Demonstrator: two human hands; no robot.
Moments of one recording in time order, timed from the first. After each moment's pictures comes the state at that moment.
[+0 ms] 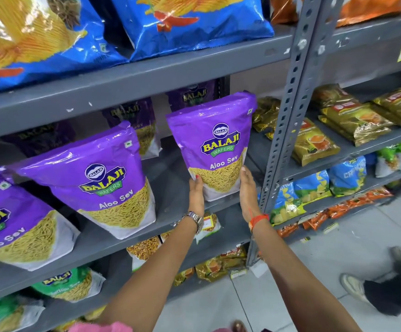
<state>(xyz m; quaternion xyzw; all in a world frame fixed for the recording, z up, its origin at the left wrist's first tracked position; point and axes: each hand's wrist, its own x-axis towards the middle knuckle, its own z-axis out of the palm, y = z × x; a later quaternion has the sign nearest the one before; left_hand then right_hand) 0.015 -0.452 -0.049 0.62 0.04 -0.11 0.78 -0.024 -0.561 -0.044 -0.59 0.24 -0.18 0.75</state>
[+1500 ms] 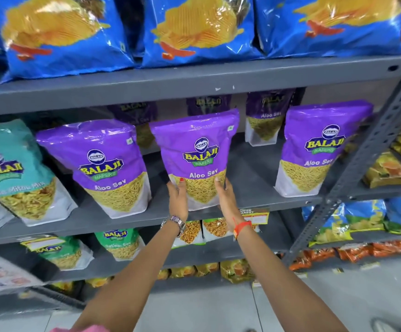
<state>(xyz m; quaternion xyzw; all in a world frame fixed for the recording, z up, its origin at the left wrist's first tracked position) -0.012 -0.235 -0.027 0.72 0.11 0.07 0.68 -0.030 -0.352 -0.023 -0.65 0.10 0.01 0.75</state>
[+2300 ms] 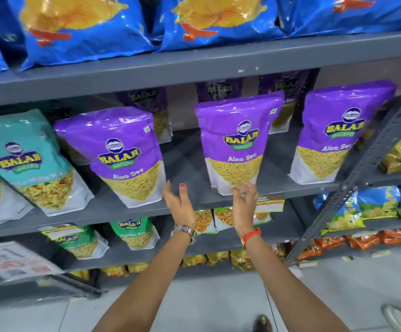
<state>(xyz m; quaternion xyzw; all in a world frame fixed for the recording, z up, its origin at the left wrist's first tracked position) -0.051 -0.208 -0.045 0.68 0.17 0.19 0.69 -0.063 -0.330 -0.052 -0.65 0.21 -0.19 0.70</state>
